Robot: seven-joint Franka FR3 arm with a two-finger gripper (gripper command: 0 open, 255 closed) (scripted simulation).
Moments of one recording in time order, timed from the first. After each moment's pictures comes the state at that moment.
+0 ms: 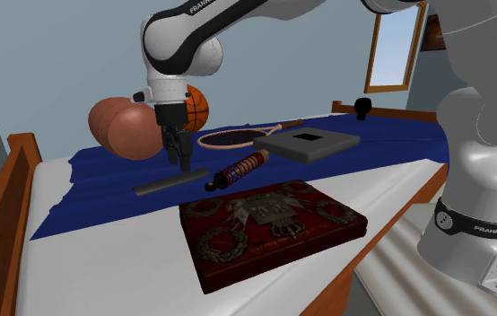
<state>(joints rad) -0.05 0.54 -0.26 -1.55 0.19 1.99 -0.95</state>
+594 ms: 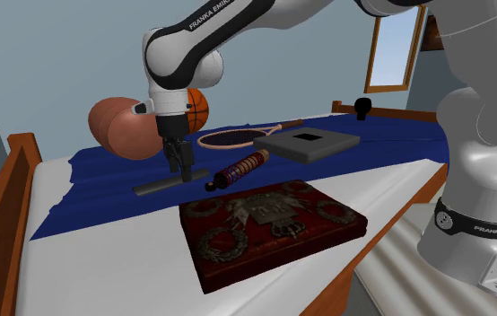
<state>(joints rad) -0.04 0.56 -0.25 -1.58 0.20 2.05 -0.95</state>
